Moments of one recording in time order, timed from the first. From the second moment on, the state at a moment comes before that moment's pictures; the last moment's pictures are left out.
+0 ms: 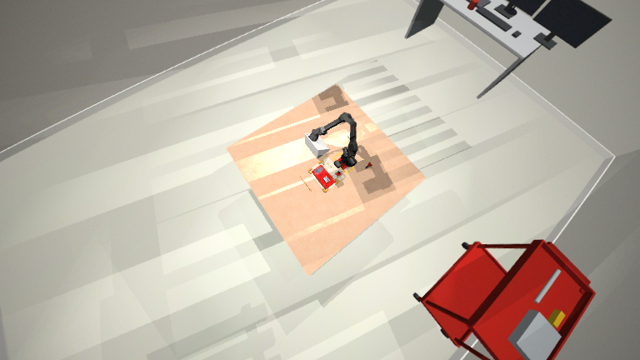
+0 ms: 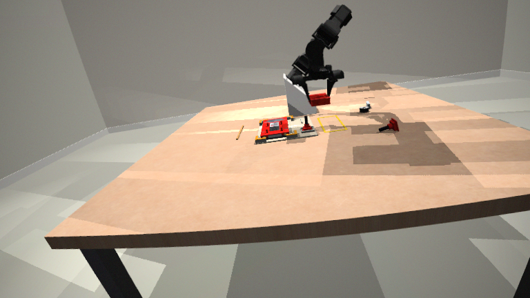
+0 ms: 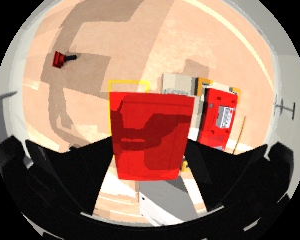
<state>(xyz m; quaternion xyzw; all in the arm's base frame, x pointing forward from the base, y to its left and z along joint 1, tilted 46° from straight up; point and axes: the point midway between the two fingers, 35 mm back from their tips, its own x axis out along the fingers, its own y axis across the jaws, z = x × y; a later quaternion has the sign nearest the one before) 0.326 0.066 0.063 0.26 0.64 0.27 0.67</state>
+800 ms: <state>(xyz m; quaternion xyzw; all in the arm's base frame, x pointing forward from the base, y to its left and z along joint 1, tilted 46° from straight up) 0.305 0.100 0.088 0.27 0.64 0.28 0.67</state>
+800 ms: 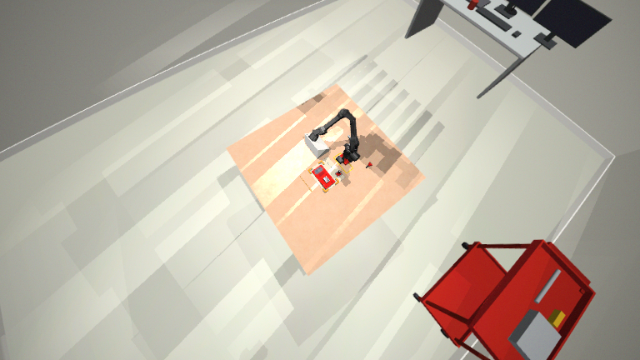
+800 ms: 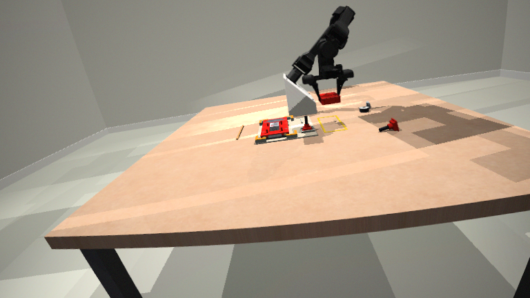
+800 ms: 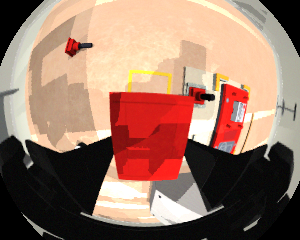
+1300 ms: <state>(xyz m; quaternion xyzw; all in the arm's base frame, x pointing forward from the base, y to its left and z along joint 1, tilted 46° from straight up) 0.307 0.108 0.080 0.27 0.64 0.28 0.67</state>
